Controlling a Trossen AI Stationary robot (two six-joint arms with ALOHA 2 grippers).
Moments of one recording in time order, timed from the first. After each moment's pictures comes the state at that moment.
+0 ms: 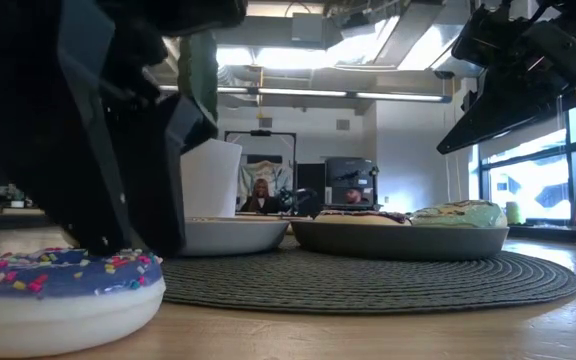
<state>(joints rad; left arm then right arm) -0.58 1.95 1.18 -0.20 -0.14 -0.45 0.37 1.13 0.52 -0.15 0.44 0.41</state>
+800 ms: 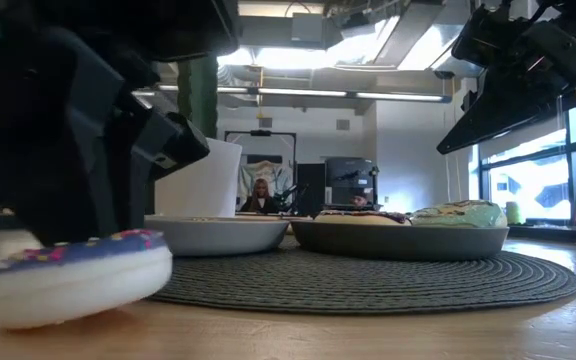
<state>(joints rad) -0.57 1.96 1.18 -0.25 -0.07 -0.47 0.37 1.13 0.52 -0.15 0.44 0.41</state>
